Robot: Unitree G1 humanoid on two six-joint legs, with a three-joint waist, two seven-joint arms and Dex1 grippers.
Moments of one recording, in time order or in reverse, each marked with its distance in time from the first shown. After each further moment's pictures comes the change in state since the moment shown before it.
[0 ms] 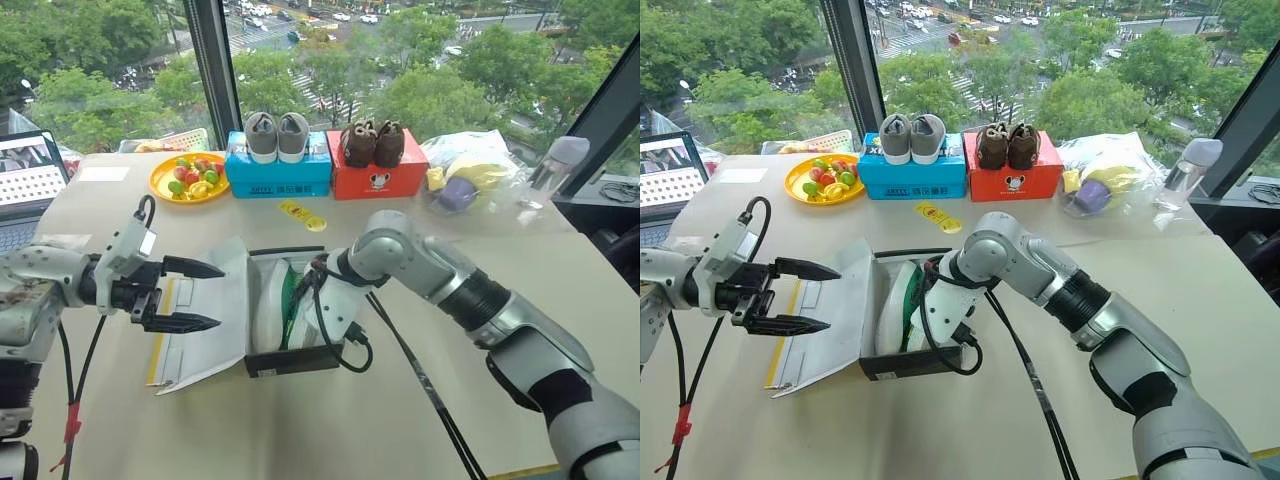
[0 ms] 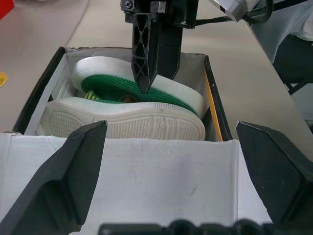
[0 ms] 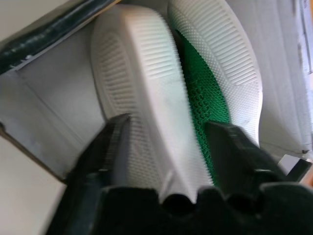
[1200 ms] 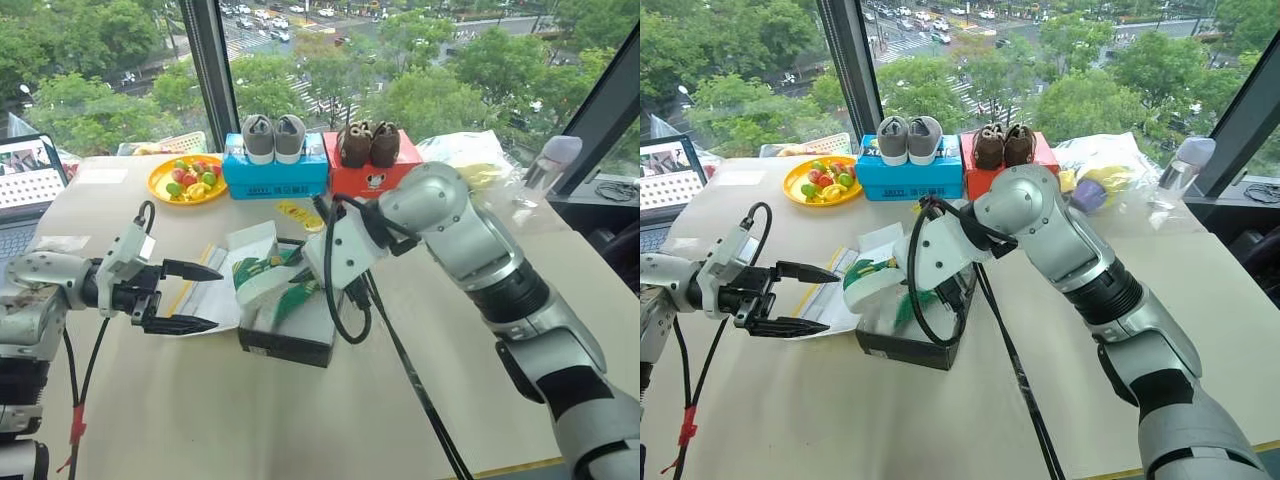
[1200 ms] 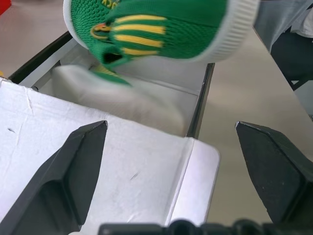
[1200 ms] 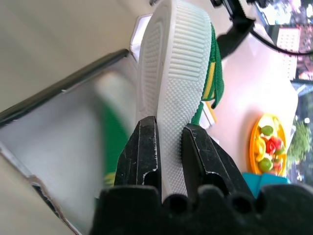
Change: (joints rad) left arm -0.018 -0.037 -0.001 0.082 0.053 -0.064 -0.045; right arm -0.005 -0.030 -0.245 -0.272 0.232 0.474 -0.031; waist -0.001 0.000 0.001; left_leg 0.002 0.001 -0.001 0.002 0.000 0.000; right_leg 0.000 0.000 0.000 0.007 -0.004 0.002
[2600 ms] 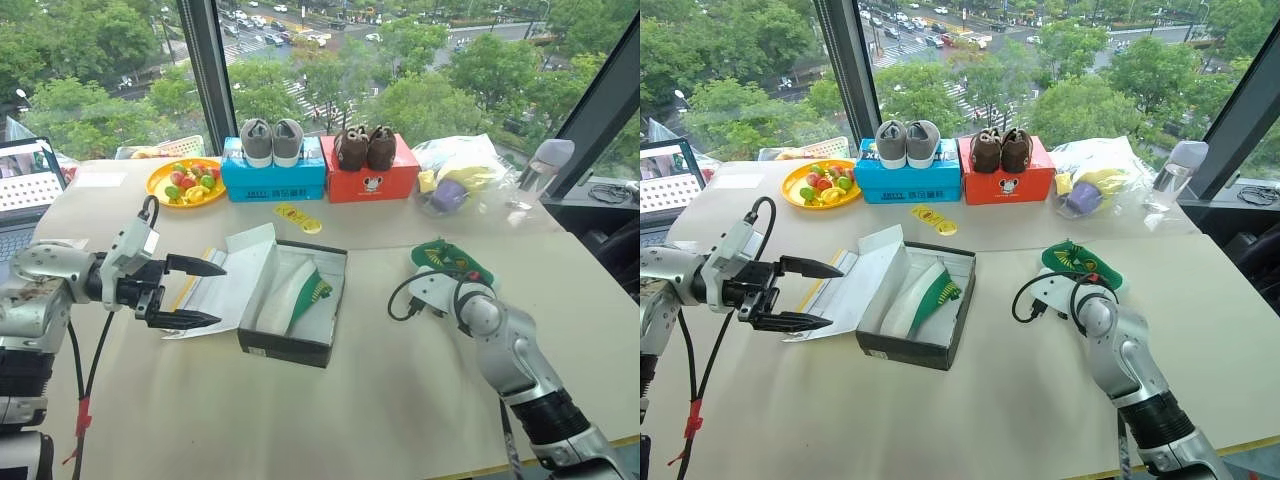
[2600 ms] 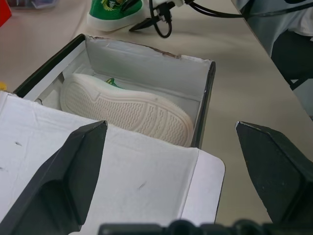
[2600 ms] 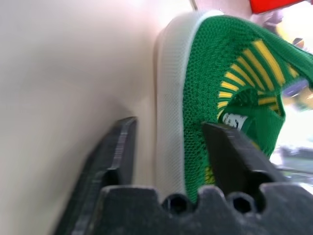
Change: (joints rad) left arm -0.046 -0.010 -0.028 0.034 0.004 -0.006 -0.003; right arm 0.765 -0.085 -0.267 -0.205 -0.438 0.629 -0.601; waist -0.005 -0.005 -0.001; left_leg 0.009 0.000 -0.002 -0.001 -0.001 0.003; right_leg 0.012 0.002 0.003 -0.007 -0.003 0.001
